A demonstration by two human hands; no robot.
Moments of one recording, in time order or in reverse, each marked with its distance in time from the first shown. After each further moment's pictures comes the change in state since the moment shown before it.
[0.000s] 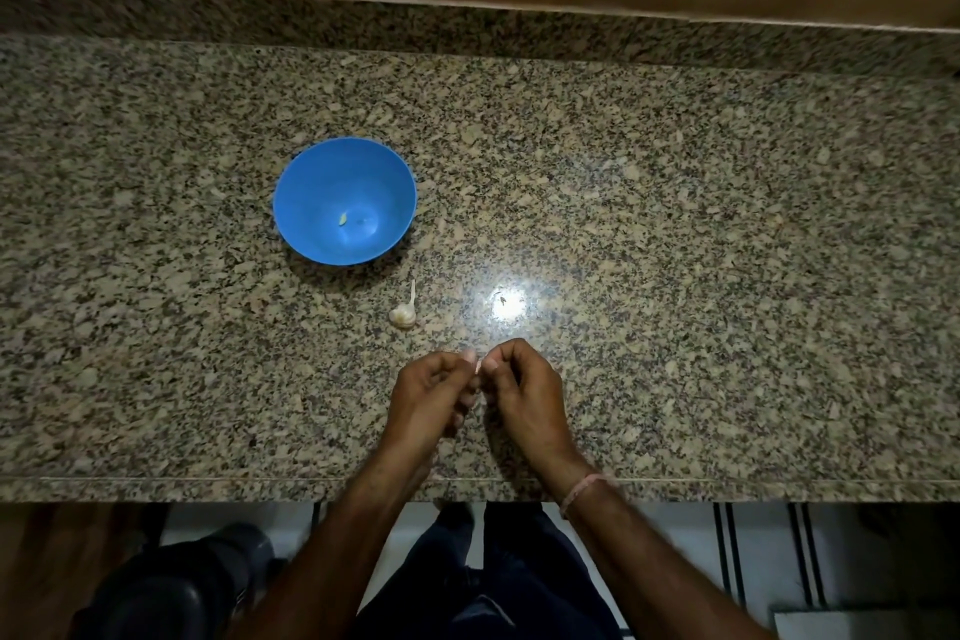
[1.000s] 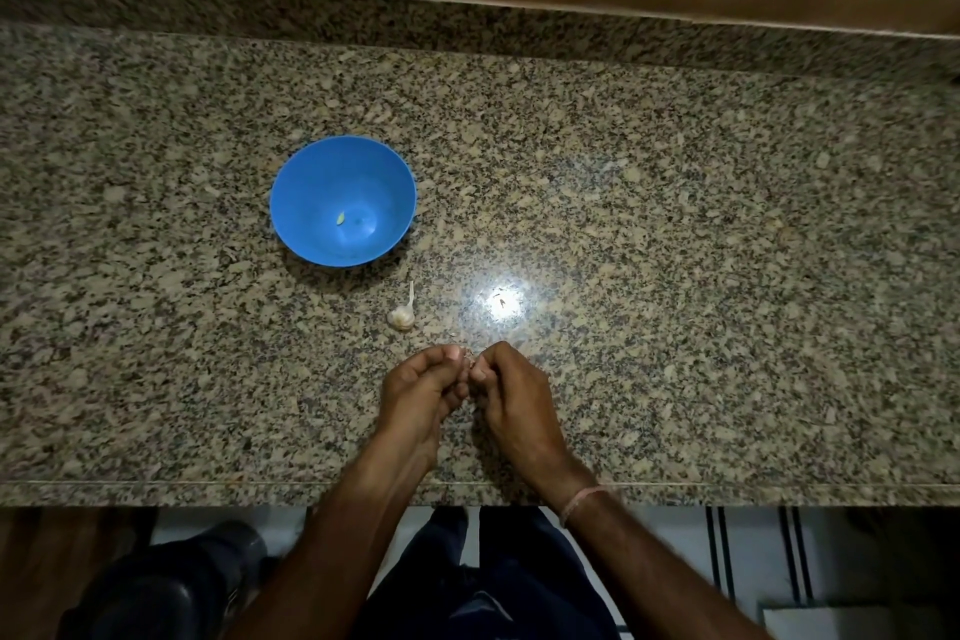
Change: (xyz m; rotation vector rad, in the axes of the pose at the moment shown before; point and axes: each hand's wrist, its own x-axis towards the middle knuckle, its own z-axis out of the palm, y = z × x) left_hand 0.012 0.004 0.001 -0.431 0.090 -0.151; right_hand -0.001 0.004 0.004 -0.259 -0.077 -0.274
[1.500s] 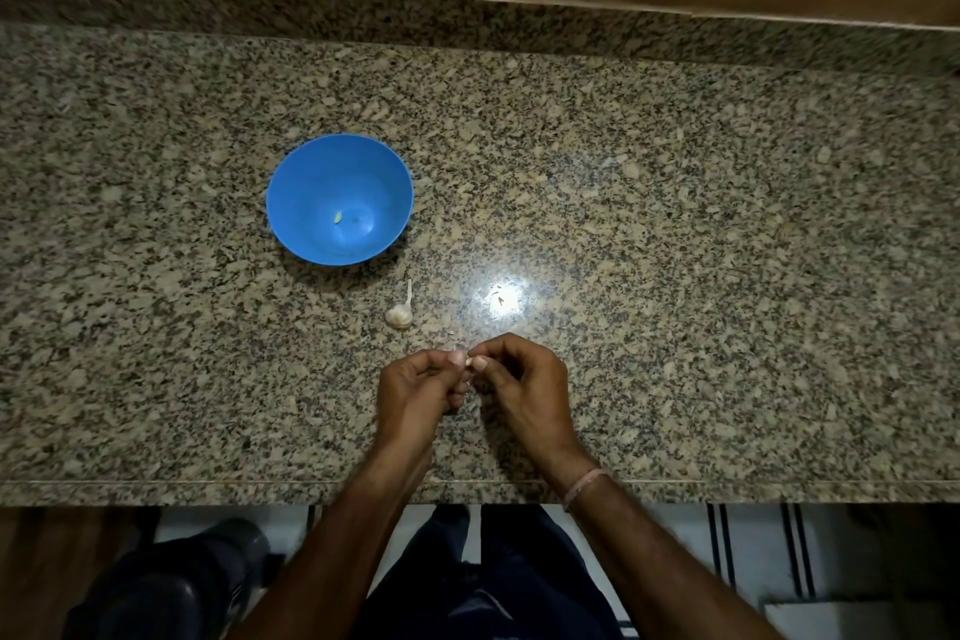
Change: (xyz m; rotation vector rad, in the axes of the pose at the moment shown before) left_hand -0.002 -0.007 -0.005 0.283 0.017 0.191; right_hand 0.012 -0.007 -0.015 0.294 0.054 0.187
